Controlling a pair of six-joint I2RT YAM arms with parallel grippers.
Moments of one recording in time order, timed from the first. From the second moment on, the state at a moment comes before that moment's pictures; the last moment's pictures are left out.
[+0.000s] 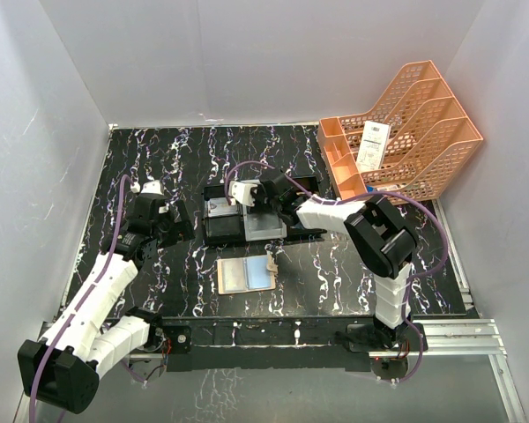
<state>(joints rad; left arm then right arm) -0.29 0.93 0.77 -0.69 -0.20 -0.46 0.70 1.94 1.20 0.15 0.00 -0.88</state>
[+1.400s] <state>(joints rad) -0.29 0.93 0.75 -0.67 -0.18 -0.45 0.70 1.91 1.24 0.00 -0.08 -0.87</state>
